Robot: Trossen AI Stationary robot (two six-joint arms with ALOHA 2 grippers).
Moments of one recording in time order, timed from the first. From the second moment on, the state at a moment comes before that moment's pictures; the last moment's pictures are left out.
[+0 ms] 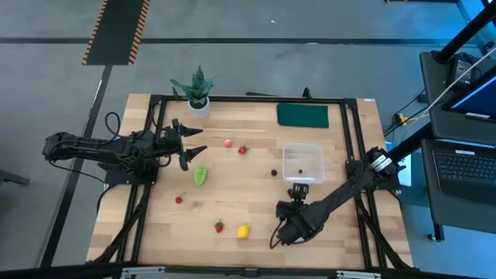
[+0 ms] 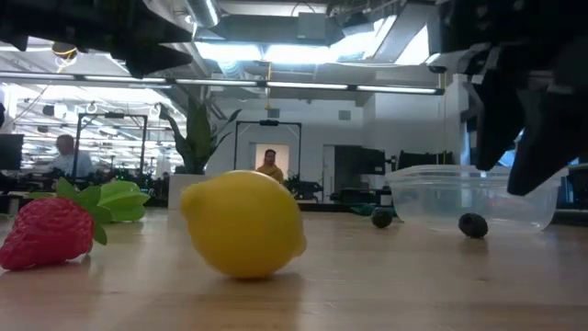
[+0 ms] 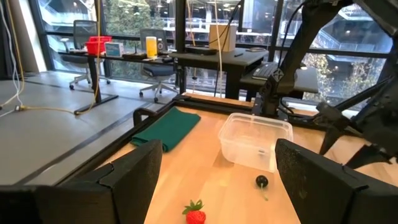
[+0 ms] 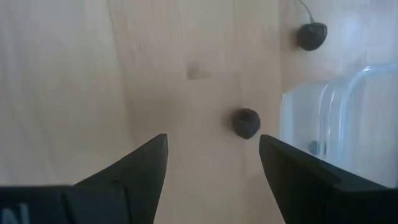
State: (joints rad) left arm 0.01 0.51 0.29 0.18 -0.33 -0.08; right arm 0.63 1.95 1.38 -1.12 0.43 0.76
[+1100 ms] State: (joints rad) left arm 0.01 0.51 0.29 0.11 -0.33 -0.08; right arm 0.55 1.95 1.17 -0.94 0.51 0.83
